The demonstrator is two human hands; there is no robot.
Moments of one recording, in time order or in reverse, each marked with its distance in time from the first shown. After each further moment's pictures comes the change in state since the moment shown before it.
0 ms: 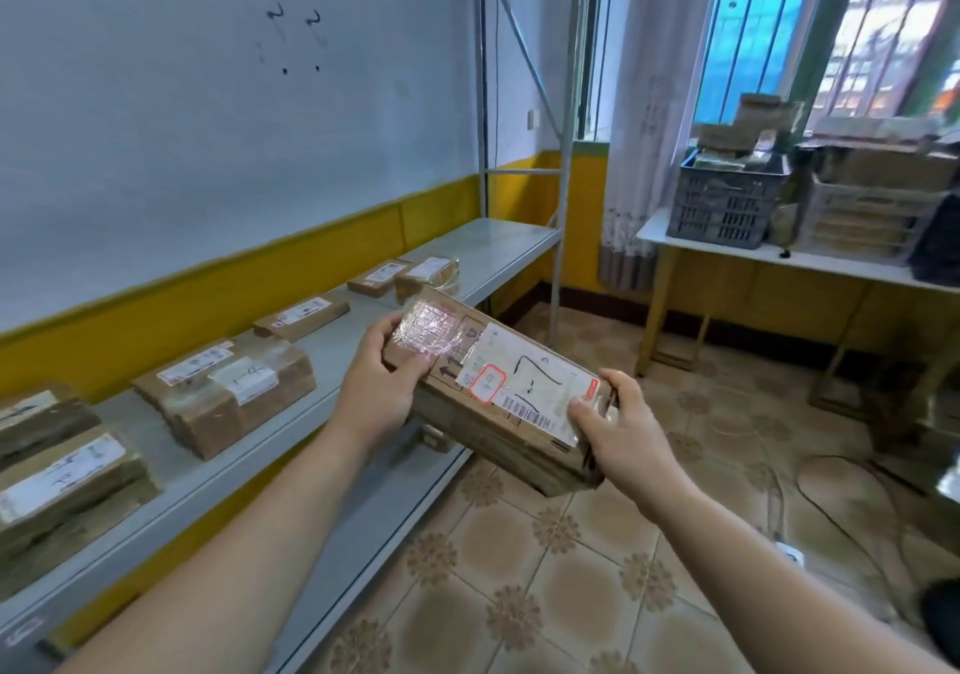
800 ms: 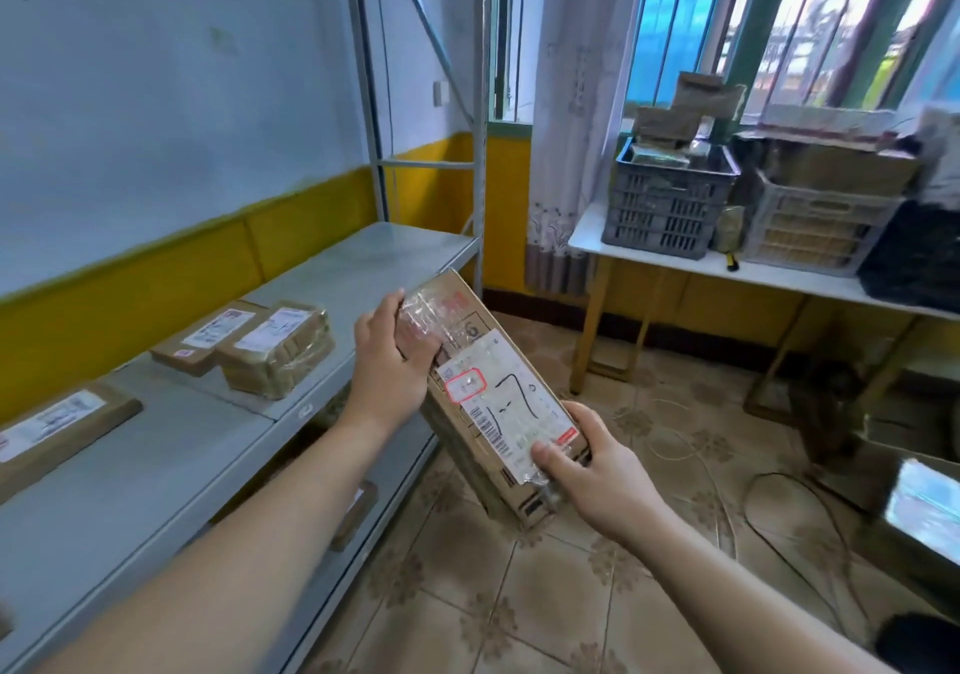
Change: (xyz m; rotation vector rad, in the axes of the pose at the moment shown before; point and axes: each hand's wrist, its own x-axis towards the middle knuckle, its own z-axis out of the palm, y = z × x) left_hand 0.340 -0.035 0.262 0.149 -0.110 0.202; right_hand 0.335 0.048 -0.050 -0.235 -0.074 0.123
